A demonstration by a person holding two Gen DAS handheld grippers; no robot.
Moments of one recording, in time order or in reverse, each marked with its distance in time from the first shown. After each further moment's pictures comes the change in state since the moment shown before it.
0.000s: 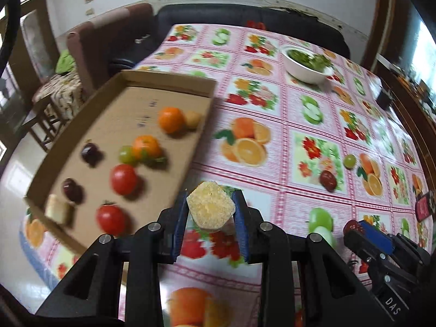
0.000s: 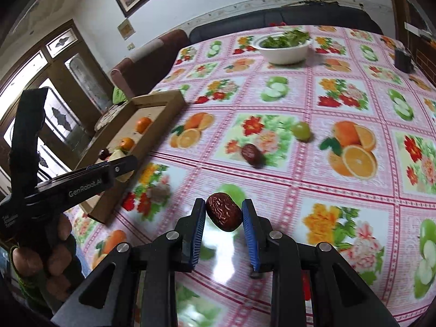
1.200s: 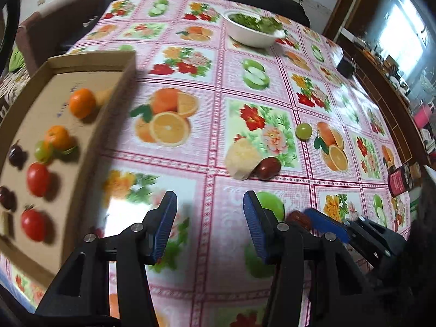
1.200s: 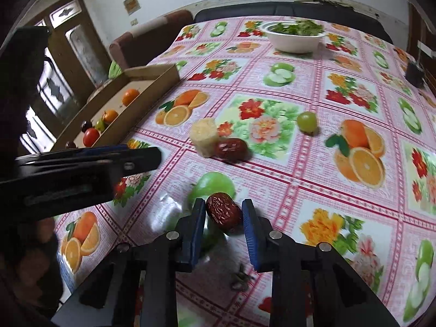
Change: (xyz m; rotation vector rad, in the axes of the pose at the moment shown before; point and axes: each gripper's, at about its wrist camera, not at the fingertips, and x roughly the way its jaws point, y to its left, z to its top) left arm 0.036 -0.065 -0.001 0.117 0.159 -0.243; right arm 0.028 -0.009 -0.007 -0.095 0.074 -0.074
